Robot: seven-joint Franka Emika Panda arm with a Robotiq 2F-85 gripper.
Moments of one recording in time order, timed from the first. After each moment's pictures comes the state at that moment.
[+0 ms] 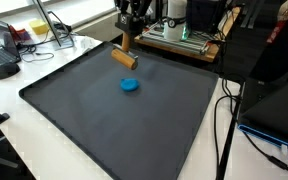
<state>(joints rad) -0.37 -0.21 0.52 -2.32 -0.18 2.33 0.42</state>
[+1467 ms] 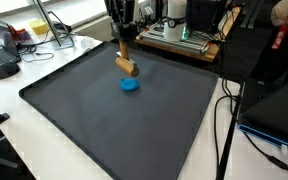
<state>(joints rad) -0.06 0.00 0.15 -2.09 -0.04 2.18 0.45</state>
